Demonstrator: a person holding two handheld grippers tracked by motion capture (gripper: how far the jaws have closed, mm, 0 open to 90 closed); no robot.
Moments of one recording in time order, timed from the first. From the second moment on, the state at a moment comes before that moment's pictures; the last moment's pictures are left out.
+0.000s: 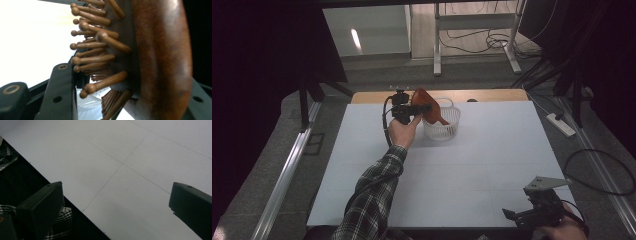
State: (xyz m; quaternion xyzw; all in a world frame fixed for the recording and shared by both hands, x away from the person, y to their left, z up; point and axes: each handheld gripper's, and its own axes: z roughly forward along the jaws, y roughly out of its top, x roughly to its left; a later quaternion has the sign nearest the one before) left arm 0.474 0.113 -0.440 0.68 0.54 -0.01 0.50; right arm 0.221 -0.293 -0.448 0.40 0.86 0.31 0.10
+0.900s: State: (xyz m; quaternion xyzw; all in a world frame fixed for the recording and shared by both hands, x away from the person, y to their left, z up) left arm 0.473 0.124 -0.445 0.69 0.53 0.02 0.50; right arm 0.221 -0.293 -0.448 0.40 0.86 0.31 0.11
